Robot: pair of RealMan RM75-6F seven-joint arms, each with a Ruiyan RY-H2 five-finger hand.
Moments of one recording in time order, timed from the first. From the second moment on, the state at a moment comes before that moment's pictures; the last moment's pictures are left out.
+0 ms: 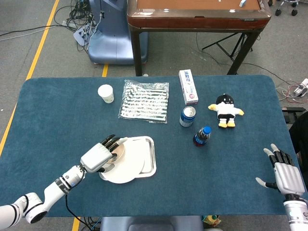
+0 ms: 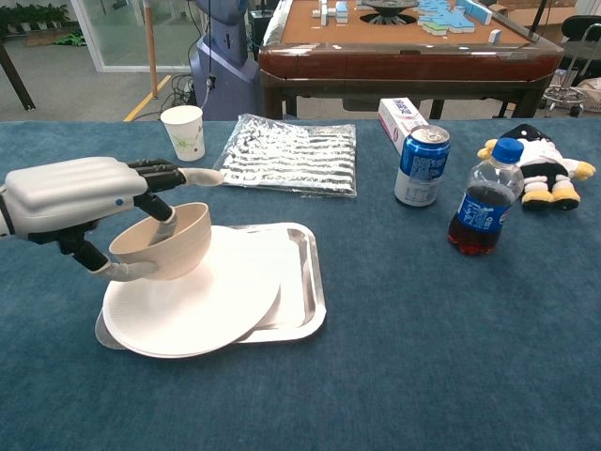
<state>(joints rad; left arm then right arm) -0.69 -1.41 0.06 -1.38 1.69 1.11 0.00 0.08 -1.12 0.04 -1.69 -1.24 1.28 -0.14</state>
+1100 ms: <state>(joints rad) -0.84 -1.39 -0.03 -1.25 1.66 0.96 -0.05 0.09 -1.13 0.05 -1.68 -1.18 1.25 -0.16</state>
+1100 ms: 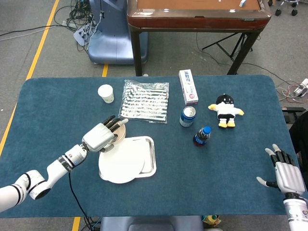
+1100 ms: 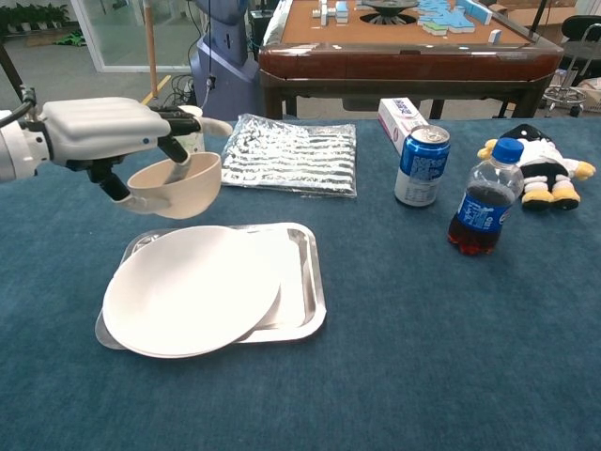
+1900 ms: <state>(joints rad) -0.89 -1.56 0.04 -0.80 1.71 0.98 -0.37 0.10 -1.16 0.06 -1.68 -1.11 1.23 -0.19</state>
